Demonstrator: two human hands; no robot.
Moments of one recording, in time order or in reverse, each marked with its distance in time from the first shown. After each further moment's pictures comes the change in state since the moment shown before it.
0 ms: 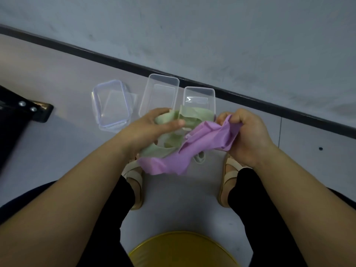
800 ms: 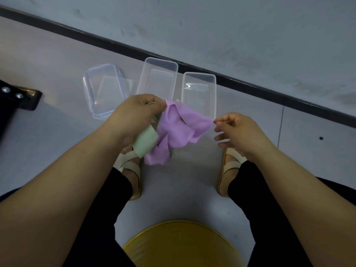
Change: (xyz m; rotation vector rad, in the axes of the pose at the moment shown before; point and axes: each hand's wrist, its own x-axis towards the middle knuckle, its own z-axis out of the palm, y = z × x) left_hand 0.021 -0.009 -0.011 -0.060 0.175 0.079; right_hand 0.025 0.028 -0.018 -0.708 0.201 -0.030
